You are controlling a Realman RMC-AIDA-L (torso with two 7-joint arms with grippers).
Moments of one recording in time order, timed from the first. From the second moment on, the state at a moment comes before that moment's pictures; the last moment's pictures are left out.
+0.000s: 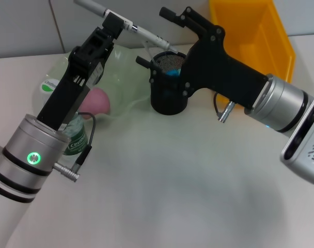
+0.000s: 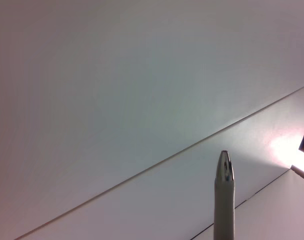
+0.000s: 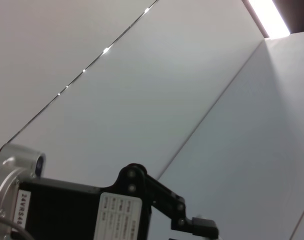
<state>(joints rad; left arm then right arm) -0.37 -2.08 2.30 0.59 -0.36 1.37 -1.35 0.74 2.09 -0.41 -0.04 -1.66 -1.70 -0.07</state>
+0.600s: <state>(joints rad) -0.37 -2.08 2.31 0.59 -0.37 1.37 -1.35 0.74 2.09 -0.41 -0.01 -1.66 -1.70 -0.11</state>
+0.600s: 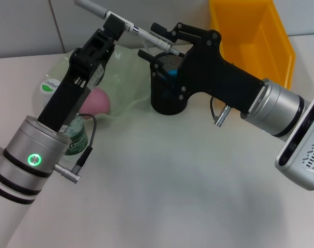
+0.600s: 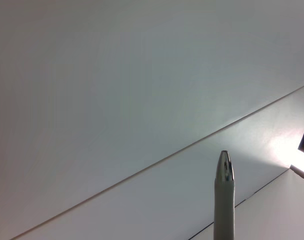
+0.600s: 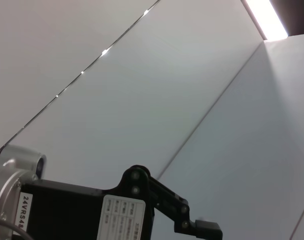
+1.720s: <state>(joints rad) -0.37 -2.08 2.31 0.59 -0.37 1.37 -1.35 0.73 2.09 -0.39 0.00 -1.66 -1.71 -0.11</state>
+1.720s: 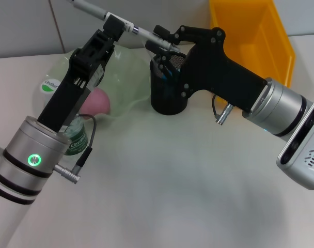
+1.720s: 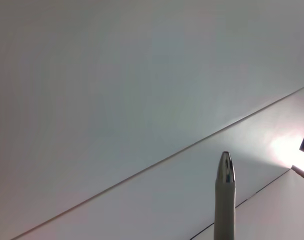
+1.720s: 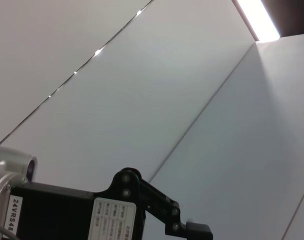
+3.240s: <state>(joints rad) -0.37 -2.08 2.31 0.59 -0.36 1.42 -1.29 0.70 2.09 -0.28 0.00 -1.66 -1.77 -0.06</state>
